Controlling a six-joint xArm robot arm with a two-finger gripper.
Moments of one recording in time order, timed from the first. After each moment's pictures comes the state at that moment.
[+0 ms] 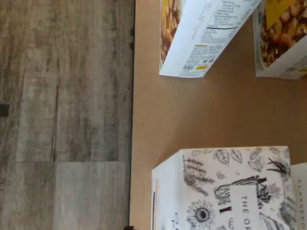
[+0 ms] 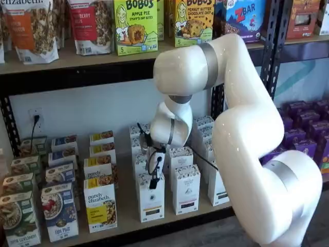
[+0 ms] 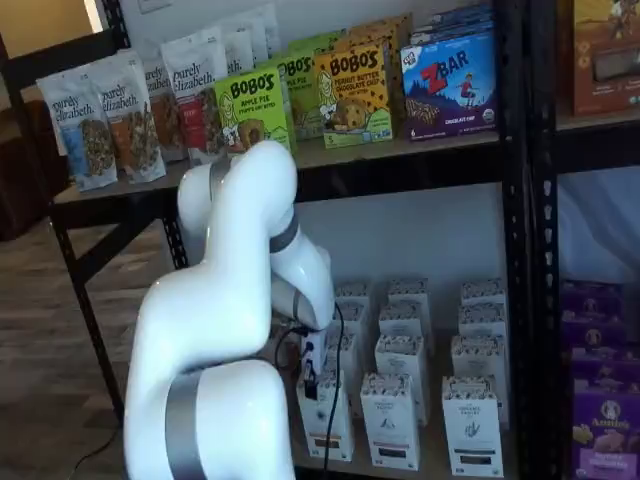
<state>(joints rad) 0.26 0.99 -1.47 0.56 0.37 -1.80</state>
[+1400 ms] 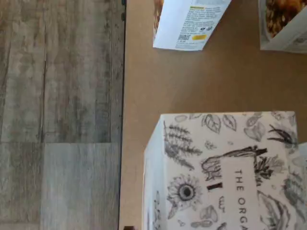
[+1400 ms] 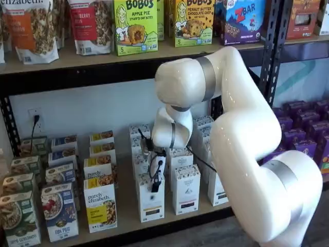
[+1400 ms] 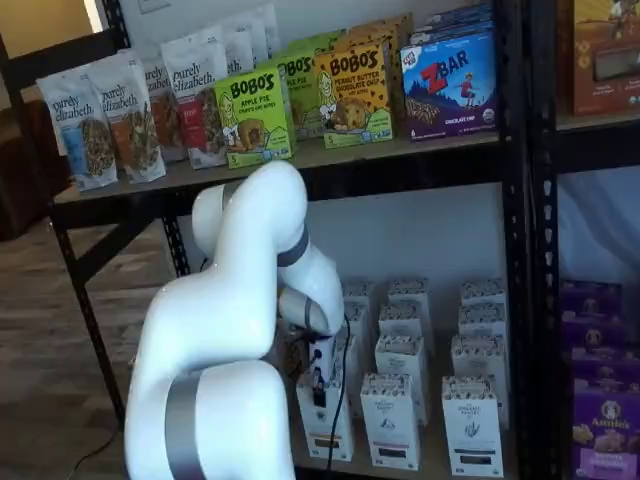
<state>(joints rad) 0.23 1.10 -1.60 0.43 0.40 -1.72</state>
